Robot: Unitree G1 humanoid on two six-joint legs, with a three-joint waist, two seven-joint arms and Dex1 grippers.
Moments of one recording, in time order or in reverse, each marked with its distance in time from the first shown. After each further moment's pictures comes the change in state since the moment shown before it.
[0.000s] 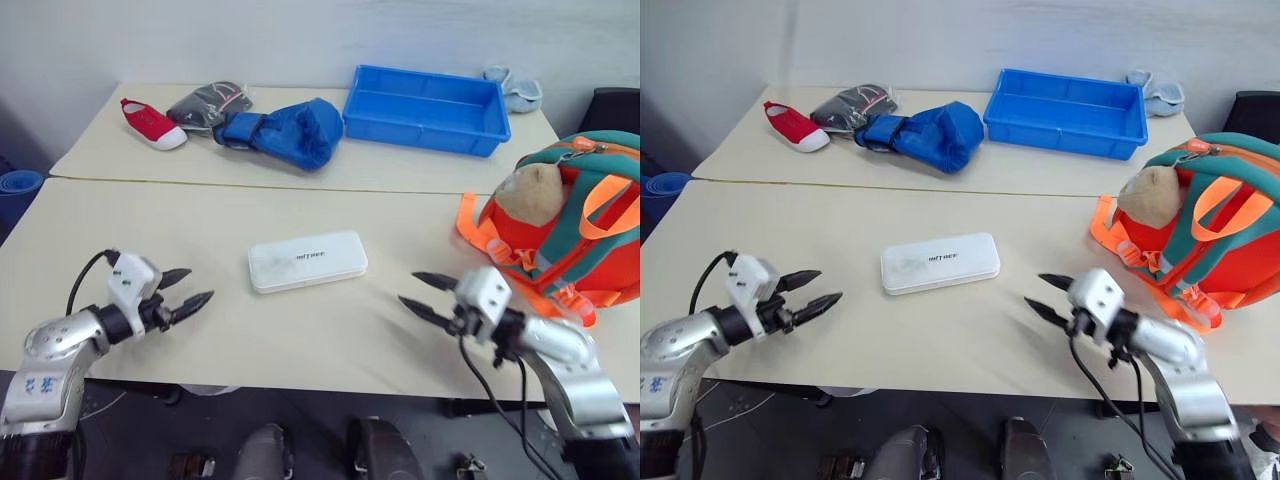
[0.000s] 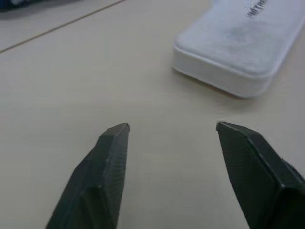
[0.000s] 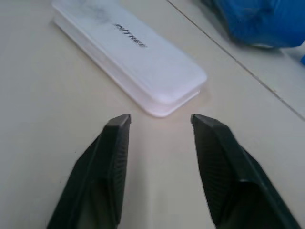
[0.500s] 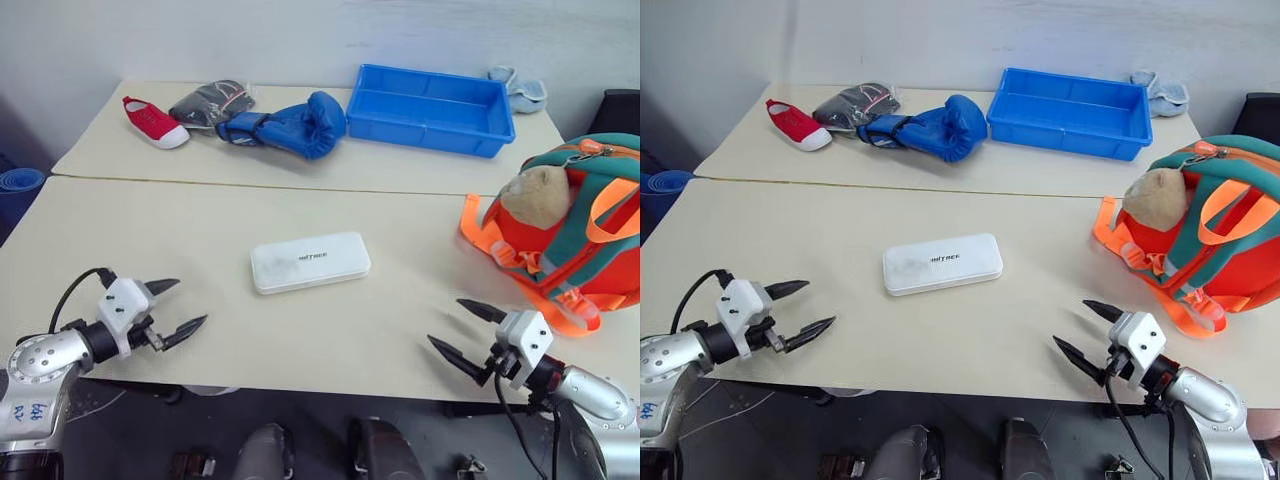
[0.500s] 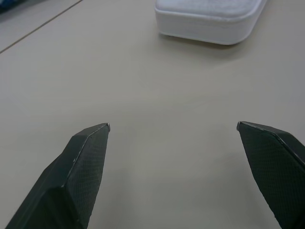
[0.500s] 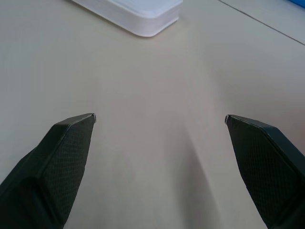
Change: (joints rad) left arm 0.164 0.029 0.055 0.103 0.065 -0.350 -0.125; right arm 0.425 0.032 -0.224 0.043 0.123 -0.262 0.039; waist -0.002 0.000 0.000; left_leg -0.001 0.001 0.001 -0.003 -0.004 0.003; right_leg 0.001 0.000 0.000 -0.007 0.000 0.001
